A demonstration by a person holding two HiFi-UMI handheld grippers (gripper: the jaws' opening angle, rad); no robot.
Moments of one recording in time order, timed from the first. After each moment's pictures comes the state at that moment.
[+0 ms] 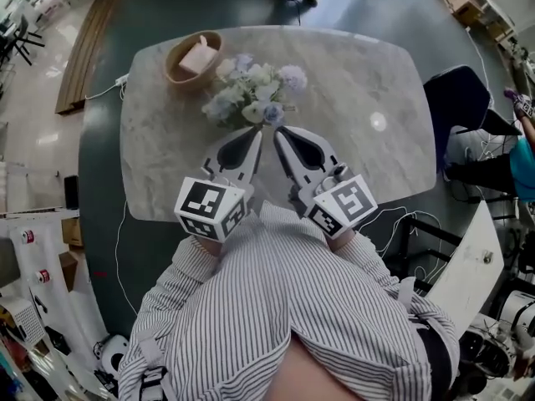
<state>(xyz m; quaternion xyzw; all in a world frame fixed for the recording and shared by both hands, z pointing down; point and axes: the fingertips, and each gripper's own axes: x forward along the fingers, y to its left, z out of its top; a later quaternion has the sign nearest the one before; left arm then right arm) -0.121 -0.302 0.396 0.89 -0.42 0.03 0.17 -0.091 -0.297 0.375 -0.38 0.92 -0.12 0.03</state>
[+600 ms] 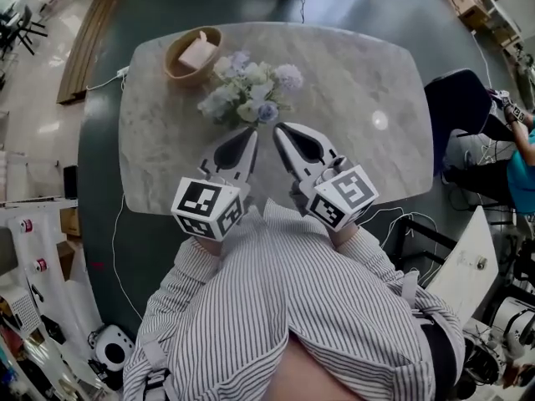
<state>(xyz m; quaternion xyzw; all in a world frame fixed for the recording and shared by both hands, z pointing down) -0.116 -0.303 0.397 0.87 -0.45 0.02 0.20 -0.078 -0.307 0.382 -0.36 0.92 -0.17 0.00</state>
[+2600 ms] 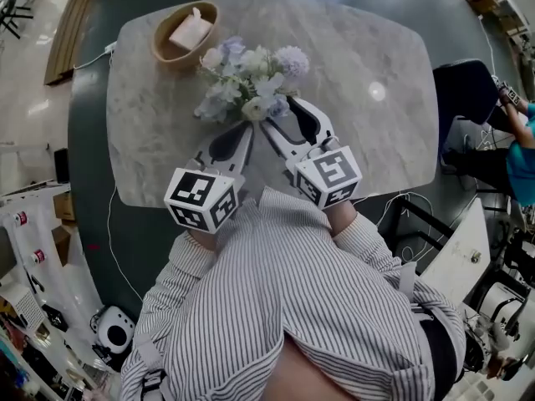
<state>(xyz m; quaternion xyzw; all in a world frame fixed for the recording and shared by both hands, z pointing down) -0.132 -0.329 0.453 0.86 -0.43 0.05 0.28 -0.092 -0.360 0.461 -0.39 0.90 -0.15 -0.12</state>
